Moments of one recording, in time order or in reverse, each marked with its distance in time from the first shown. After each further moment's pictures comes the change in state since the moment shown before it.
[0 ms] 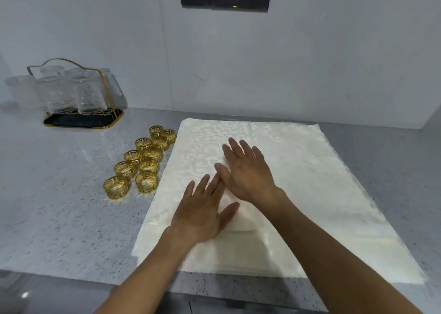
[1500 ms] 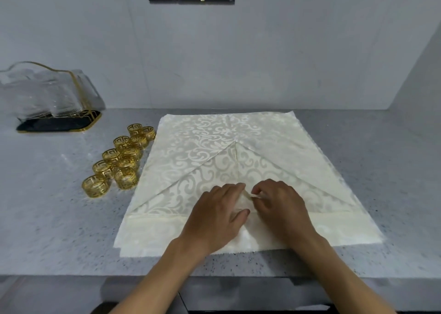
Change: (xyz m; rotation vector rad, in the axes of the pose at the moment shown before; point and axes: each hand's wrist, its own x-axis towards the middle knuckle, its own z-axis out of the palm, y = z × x) left_hand -0.034 0.080 -0.011 -0.283 0.185 0.245; right_hand -0.129 0.064 0.012 0.260 0.288 0.121
